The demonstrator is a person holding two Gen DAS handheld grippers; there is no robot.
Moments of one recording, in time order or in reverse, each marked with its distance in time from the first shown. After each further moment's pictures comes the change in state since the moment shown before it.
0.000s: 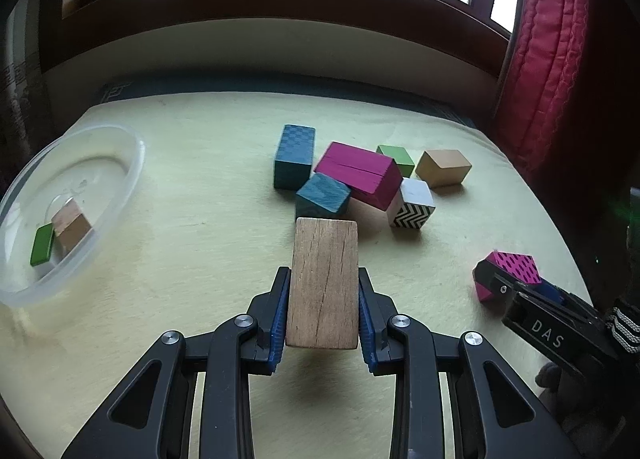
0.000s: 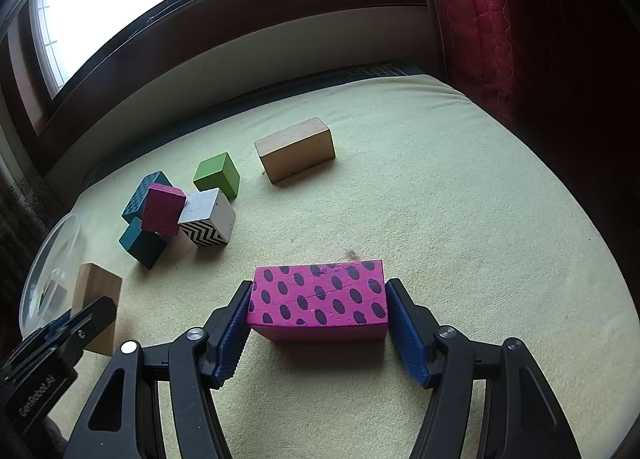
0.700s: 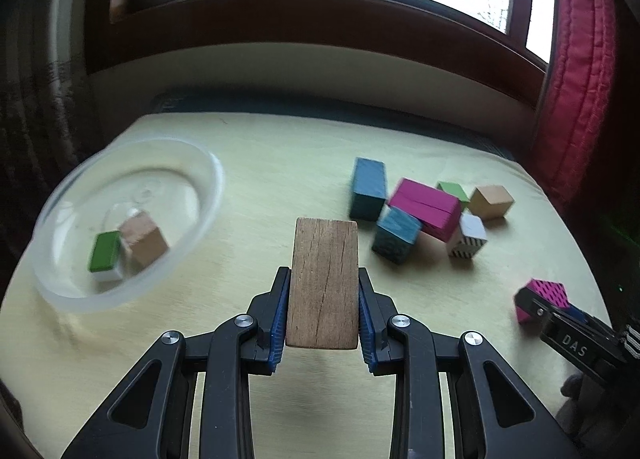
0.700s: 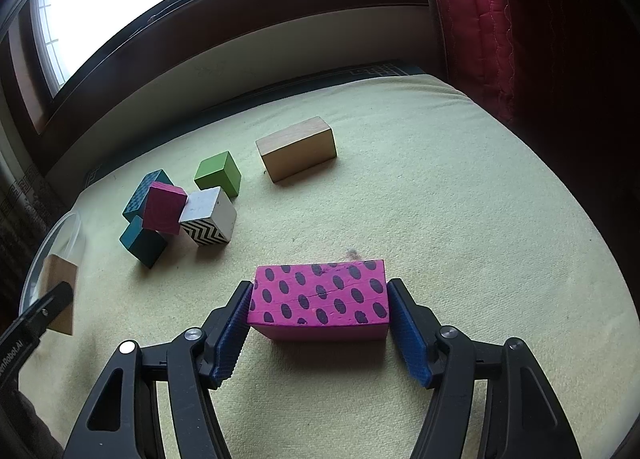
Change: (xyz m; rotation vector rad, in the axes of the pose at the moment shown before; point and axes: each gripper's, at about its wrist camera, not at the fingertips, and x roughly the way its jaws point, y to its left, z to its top) left arm -0.026 0.035 0.004 -0.058 -0.092 0.137; right arm 0.000 0.001 -0.001 0.001 0.000 -0.004
